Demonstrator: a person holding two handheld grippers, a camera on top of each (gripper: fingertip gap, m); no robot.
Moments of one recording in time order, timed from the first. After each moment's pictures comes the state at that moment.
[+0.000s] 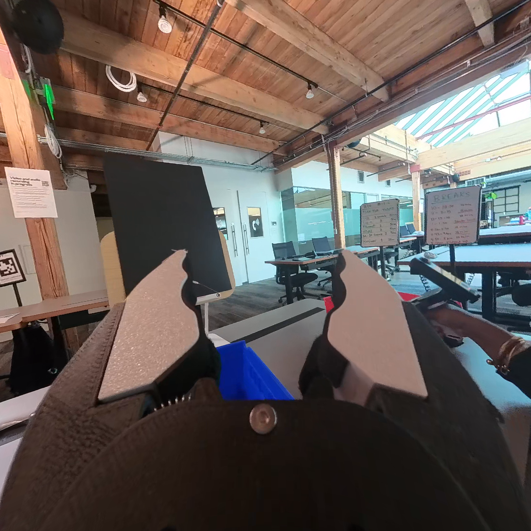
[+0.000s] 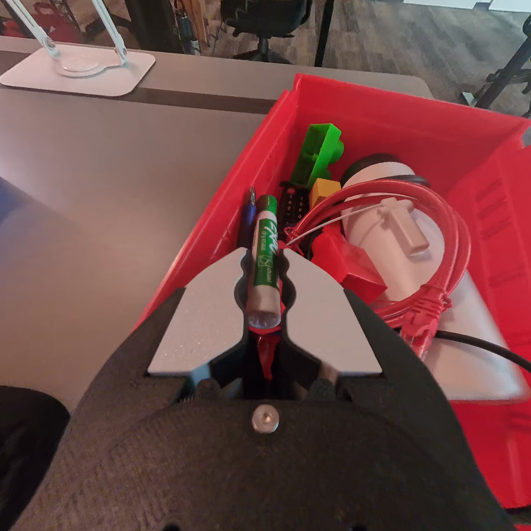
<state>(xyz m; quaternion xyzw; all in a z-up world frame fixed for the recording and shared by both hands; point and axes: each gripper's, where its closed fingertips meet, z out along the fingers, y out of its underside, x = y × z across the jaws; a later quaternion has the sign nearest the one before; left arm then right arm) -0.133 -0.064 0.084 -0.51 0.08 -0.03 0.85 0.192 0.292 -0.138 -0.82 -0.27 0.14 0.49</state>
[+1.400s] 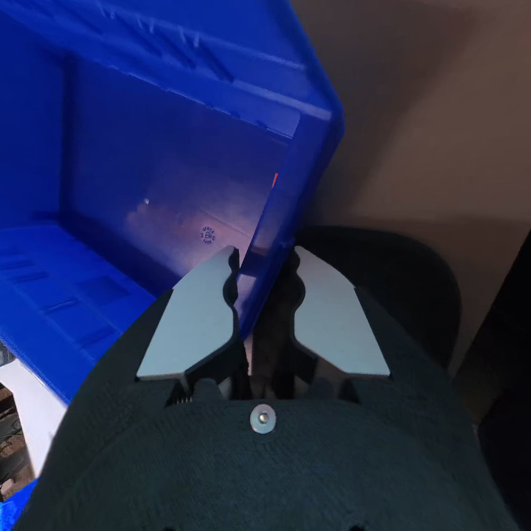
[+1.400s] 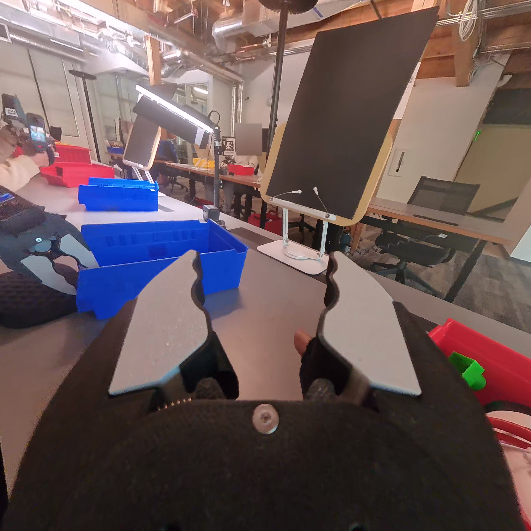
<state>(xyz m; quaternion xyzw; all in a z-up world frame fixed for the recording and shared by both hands) -0.164 -0.047 -0.189 -0.86 0.45 0.11 0.23 0.122 0.155 0.011 -0.52 -0.42 0.40 0.63</state>
